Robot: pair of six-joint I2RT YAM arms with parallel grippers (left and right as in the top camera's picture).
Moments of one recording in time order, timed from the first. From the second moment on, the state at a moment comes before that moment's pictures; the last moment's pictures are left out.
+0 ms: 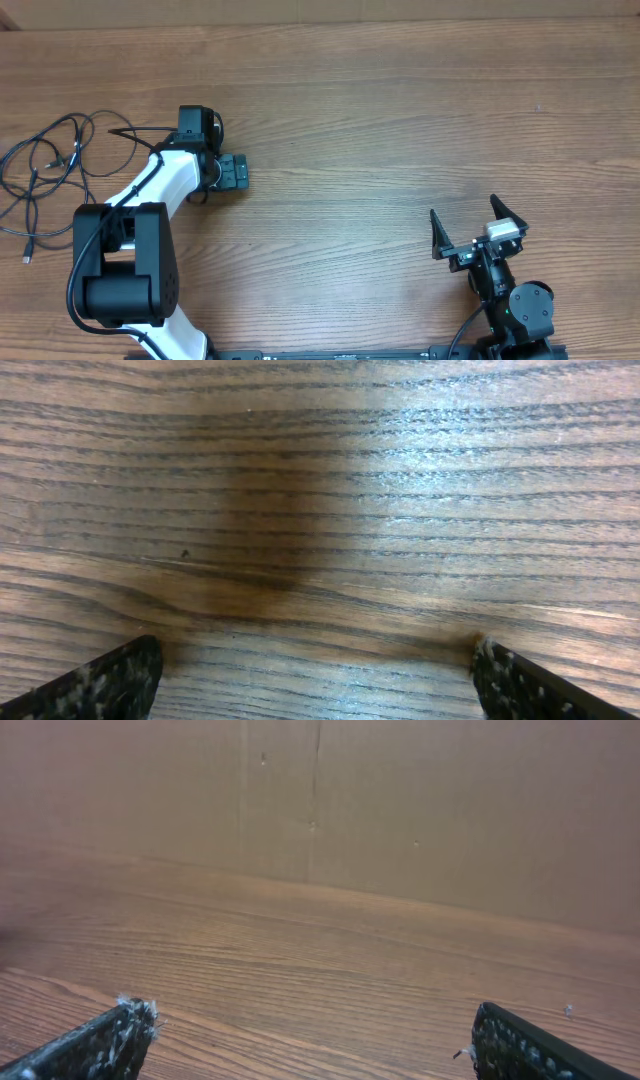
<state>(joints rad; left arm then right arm) -0.01 1.88 1.06 -0.51 -0.04 -0.15 0.23 0.01 0.02 -0.03 0.01 -0.07</state>
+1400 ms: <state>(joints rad) -0.18 1.25 0.95 -0.55 0.00 -0.15 0.23 0.01 0.02 -0.03 0.01 -0.07</state>
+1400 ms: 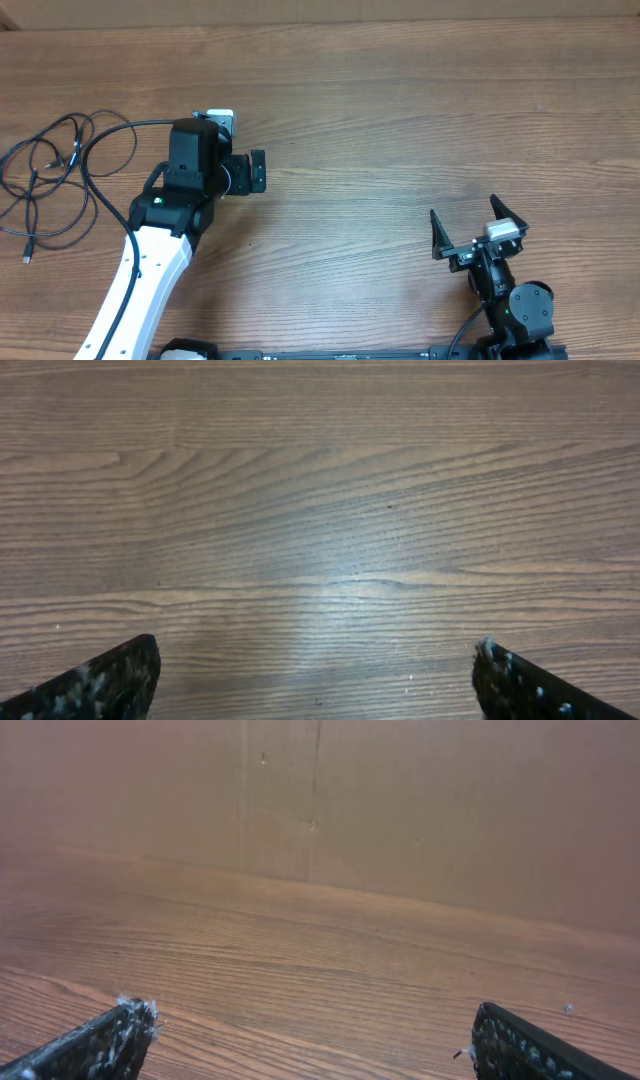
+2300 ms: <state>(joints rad) -0.18 0.86 0.72 -0.61 0.00 -0.15 0.23 0.01 0.02 -0.03 0.01 -0.07</state>
